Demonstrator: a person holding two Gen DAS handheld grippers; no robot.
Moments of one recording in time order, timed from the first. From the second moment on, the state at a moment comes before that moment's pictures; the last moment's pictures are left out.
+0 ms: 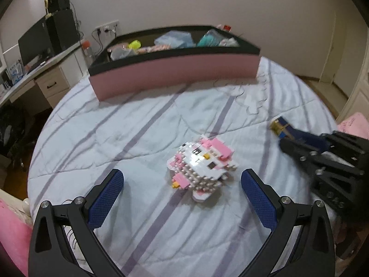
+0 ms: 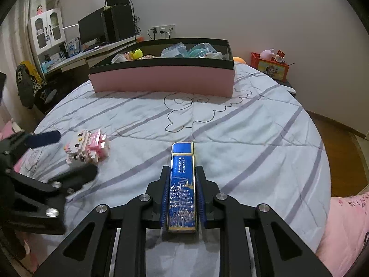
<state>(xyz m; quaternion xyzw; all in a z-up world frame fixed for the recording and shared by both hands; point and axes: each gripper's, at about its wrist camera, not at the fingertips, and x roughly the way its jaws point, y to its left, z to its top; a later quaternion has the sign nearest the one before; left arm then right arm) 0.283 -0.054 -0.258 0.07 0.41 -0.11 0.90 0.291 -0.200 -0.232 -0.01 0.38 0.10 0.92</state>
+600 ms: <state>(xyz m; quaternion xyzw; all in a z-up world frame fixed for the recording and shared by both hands) 0.280 -0.057 -0.252 0.08 0.39 -0.15 0.90 0.285 -0.192 -0.233 -0.05 0.37 0.08 0.92</state>
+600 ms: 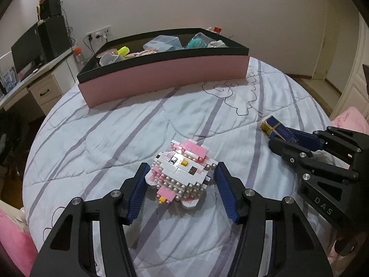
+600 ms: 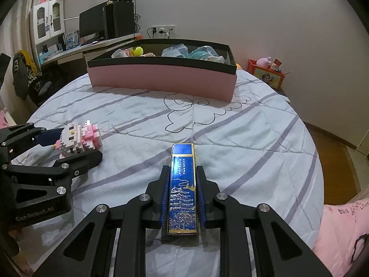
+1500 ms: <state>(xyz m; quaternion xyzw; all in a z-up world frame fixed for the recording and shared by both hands) 0.254 -0.020 -0.123 0.04 0.19 -0.07 0.98 0.268 -0.153 -0.121 -0.01 0.22 0.12 0.97</state>
